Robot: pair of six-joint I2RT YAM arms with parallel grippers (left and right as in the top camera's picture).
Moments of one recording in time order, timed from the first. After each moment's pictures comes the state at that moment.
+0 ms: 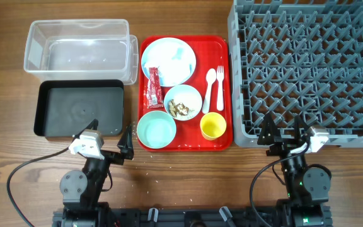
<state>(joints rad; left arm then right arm) -0.01 0.01 0.04 -0.12 0.22 -0.21 0.05 0.02 0.02 -0.02 -0.03 0.39</state>
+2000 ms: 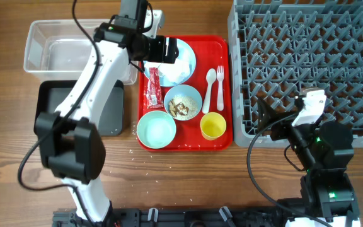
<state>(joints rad) -0.28 1.98 1.73 -0.83 0.24 -0.14 0.05 0.60 0.58 -0.31 -0.19 0.11</state>
